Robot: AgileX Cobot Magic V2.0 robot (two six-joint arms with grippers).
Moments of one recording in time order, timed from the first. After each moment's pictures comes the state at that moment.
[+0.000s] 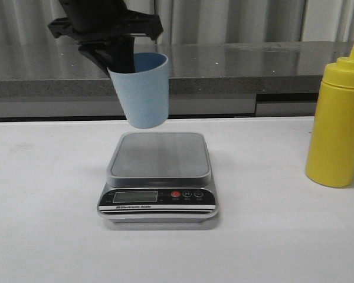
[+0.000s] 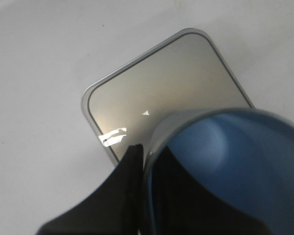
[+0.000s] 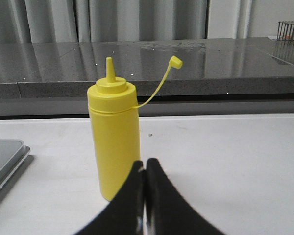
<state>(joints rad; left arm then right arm) -0.50 1.88 -1.65 -0.04 0.94 0.03 0.03 -0.01 0.03 -0.09 0.06 0.17</state>
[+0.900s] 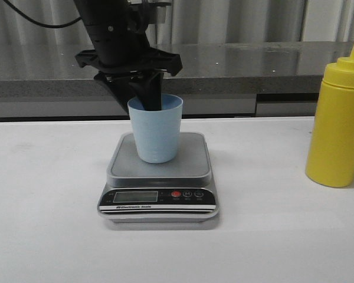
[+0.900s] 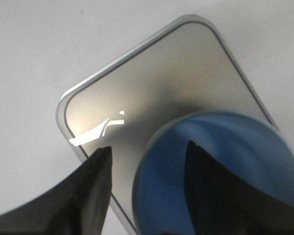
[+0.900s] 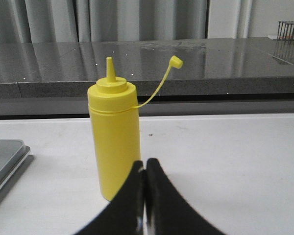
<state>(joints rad) -0.52 2.02 -1.74 -0.04 0.96 0.03 0.03 -0.01 0.03 -0.09 0.06 0.17</state>
